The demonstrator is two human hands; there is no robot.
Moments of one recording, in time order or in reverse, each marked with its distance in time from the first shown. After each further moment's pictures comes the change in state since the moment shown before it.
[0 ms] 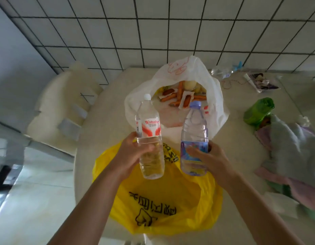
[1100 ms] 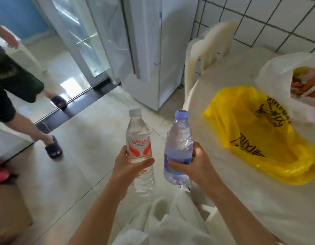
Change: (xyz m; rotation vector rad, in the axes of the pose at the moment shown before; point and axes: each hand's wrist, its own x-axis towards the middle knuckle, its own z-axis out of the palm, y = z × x) left_hand -0.441 -0.263 -0.194 -0.269 0.774 0.002; right_hand -0.294 0.169 0.300 -0.541 -0.542 -0.230
